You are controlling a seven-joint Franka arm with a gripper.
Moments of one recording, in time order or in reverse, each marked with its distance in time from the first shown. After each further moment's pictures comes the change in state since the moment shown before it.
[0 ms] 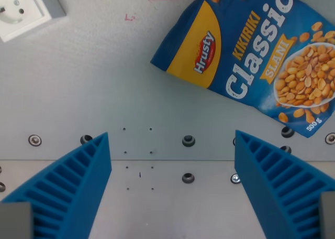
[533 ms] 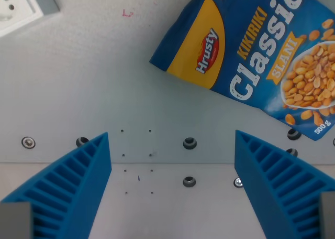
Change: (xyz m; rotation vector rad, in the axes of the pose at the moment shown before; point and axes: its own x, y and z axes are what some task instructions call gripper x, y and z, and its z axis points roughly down) arm 0.005 0.001 0.028 0.003 -0.036 0.000
